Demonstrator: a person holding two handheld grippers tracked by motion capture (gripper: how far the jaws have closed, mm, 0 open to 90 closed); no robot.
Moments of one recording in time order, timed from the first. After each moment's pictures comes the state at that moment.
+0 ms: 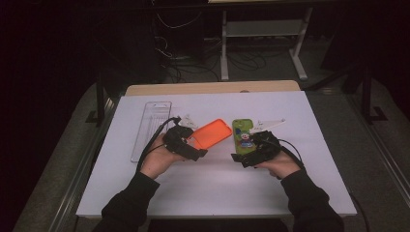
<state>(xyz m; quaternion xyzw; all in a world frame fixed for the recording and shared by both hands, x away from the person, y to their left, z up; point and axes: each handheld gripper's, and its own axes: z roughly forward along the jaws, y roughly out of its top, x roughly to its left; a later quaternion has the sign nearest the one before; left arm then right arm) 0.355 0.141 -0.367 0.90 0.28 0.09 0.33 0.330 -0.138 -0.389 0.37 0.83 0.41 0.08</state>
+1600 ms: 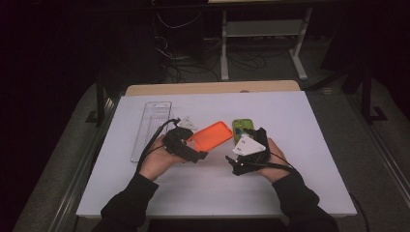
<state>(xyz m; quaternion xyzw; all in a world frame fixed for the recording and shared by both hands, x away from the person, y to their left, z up) 0.353 0.141 -0.369 0.90 0.27 0.07 0.34 0.305 -0.103 -0.402 0.20 0.84 0.36 0.35</state>
